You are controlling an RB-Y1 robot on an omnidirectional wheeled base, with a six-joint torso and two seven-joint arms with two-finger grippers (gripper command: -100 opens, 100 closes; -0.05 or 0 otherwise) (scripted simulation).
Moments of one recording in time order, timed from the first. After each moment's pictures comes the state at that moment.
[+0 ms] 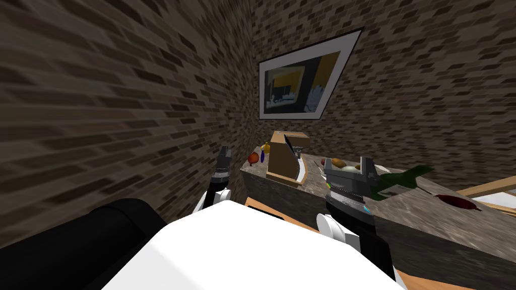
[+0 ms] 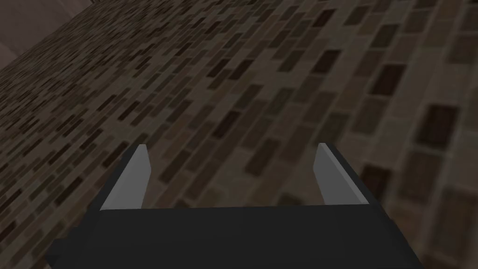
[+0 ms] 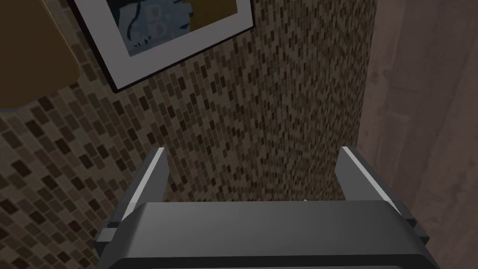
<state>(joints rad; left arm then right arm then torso) 0.53 -0.01 0.05 -2.22 -0.03 -0.61 -0.17 0.48 0.00 -0.01 -2.26 -0.11 -0.52 -0.15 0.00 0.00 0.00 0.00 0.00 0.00</state>
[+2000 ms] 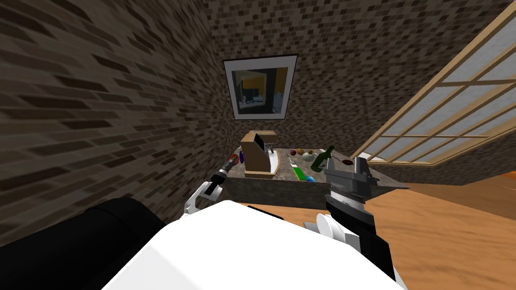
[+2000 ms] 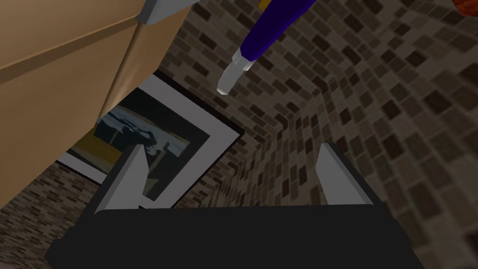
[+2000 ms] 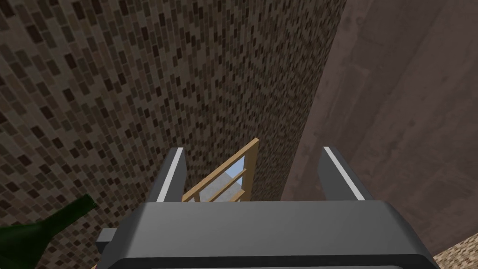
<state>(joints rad) 0.42 0.34 0.13 -1.92 -0.29 -0.18 -0.29 0.48 0.01 -0.01 -2.26 -0.11 -0.52 -0.15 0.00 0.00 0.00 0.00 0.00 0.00</state>
